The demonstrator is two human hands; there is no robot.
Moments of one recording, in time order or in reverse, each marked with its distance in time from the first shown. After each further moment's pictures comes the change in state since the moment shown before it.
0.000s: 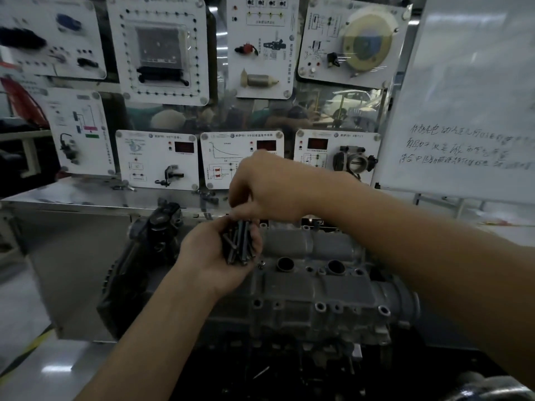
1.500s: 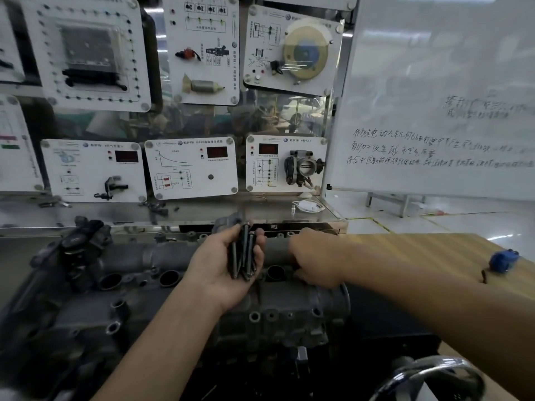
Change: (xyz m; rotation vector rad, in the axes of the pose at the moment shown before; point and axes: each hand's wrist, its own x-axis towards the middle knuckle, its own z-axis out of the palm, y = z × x) left_hand 0.040 -0.076 0.040 0.140 -0.058 -0.079; right_hand -0.130 0.083 0.054 -0.204 -0.338 0.460
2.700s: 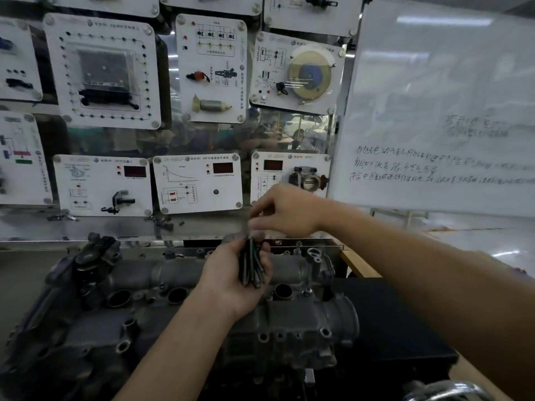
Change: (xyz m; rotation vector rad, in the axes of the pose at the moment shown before) left_hand 0.010 0.008 0.007 -0.064 -0.004 -0.024; right_hand 0.062 0.005 -0.068 0.320 0.294 -0.208
